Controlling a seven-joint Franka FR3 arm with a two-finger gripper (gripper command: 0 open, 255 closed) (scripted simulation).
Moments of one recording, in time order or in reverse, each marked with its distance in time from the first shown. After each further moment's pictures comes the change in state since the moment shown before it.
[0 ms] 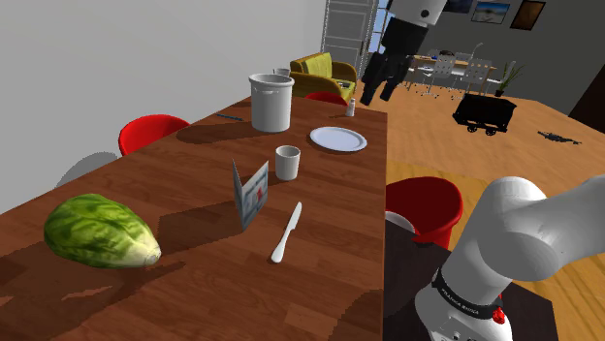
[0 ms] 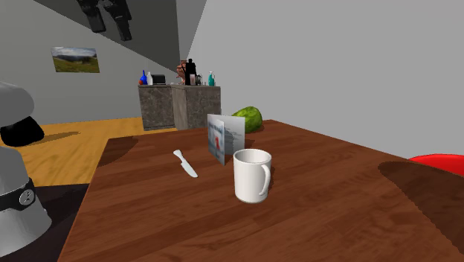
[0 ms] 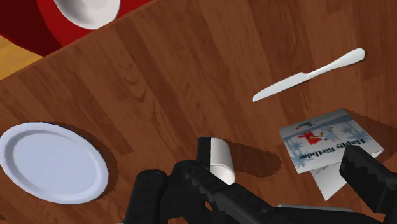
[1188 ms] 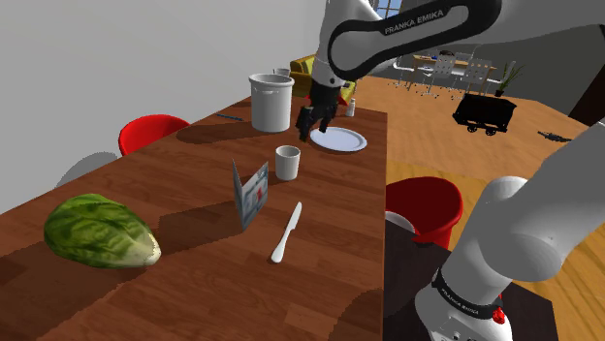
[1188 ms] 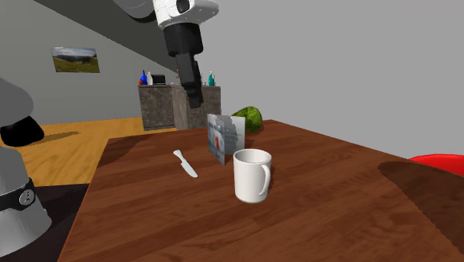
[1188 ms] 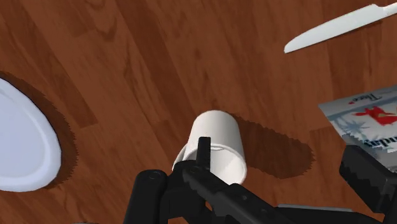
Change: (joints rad) arm 0.026 0.497 -0.011 0.005 -0.032 0.476 -0.044
